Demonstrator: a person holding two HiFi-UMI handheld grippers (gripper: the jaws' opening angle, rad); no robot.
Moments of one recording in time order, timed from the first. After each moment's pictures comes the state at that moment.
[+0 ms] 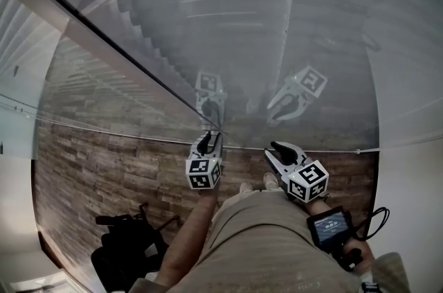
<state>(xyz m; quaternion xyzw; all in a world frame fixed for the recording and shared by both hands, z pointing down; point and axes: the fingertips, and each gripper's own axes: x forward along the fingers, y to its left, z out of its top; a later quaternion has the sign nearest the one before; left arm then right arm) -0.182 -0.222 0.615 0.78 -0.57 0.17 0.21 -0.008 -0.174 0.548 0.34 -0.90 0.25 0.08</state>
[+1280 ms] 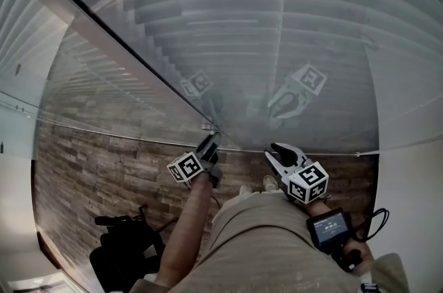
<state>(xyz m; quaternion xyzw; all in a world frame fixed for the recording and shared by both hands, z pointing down) -0.187 -0.223 0.619 0.74 -0.46 -0.13 0.47 -0.007 -0.168 0.548 0.33 -0.91 0.25 0.07</state>
